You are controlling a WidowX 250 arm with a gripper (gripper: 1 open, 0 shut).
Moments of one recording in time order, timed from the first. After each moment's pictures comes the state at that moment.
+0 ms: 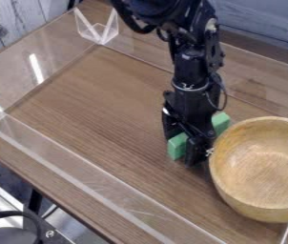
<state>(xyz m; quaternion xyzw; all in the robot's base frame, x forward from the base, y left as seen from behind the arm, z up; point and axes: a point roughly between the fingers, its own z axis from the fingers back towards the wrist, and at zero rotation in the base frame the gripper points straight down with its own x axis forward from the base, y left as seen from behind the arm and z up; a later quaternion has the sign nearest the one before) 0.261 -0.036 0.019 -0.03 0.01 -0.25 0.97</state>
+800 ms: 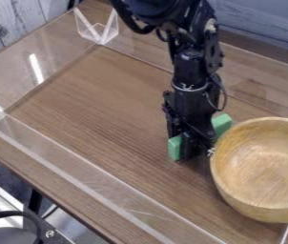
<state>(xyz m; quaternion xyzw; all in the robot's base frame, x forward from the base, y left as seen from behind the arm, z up) 0.259 -0.035 0.019 -0.03 0.02 -0.24 0.97</state>
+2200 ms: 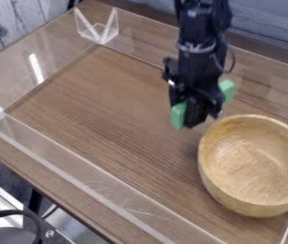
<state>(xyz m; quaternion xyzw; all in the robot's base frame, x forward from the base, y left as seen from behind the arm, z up) 0.278 -0.018 0.067 -0.02 0.01 -0.18 0.98</state>
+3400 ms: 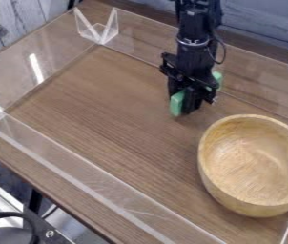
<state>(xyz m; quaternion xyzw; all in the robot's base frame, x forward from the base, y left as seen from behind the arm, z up) 0.322 0.015 0.033 -0.01 0.02 -0.13 0.99</state>
